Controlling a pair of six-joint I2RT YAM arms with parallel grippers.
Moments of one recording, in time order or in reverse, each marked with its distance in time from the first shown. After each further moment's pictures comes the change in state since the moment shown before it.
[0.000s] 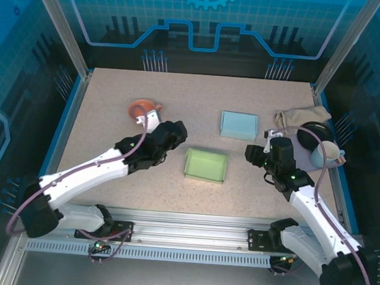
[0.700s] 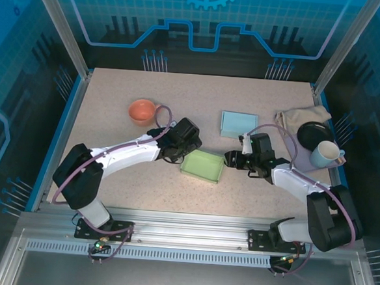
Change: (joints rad) left arm 0.056 0.294 0.046 0.085 0.421 -0.187; right arm 0.101 0.382 0.022 0.213 -0.311 0.003
